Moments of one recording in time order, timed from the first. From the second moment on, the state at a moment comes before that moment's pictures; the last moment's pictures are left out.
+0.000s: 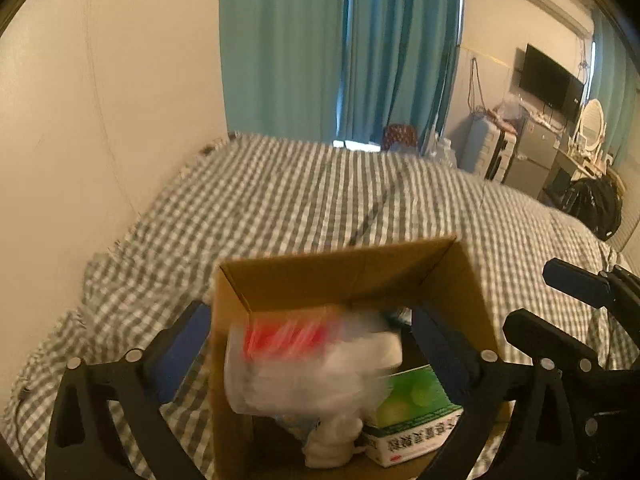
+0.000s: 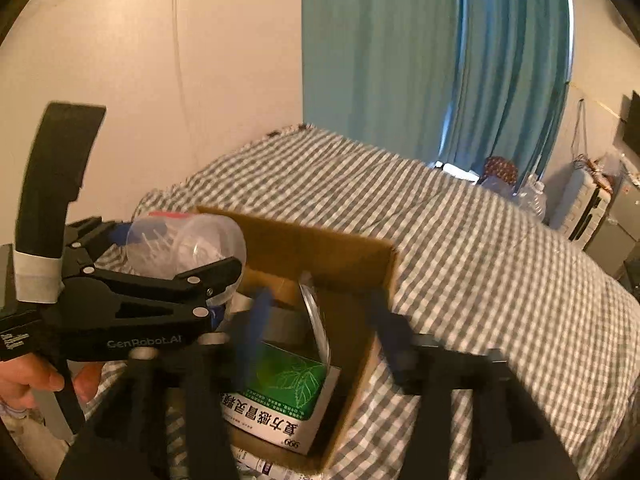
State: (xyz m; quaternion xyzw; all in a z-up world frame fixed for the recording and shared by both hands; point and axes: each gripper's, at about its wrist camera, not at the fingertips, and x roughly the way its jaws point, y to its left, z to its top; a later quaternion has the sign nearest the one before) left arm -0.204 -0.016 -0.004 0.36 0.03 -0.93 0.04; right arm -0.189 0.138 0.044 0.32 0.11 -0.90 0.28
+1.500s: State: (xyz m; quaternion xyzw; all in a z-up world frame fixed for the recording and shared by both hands) left arm -0.034 0.073 -0.172 0.47 -0.09 -0.88 -0.04; right arm -0.066 0.264 -0.072 0.41 0.07 -0.90 0.15
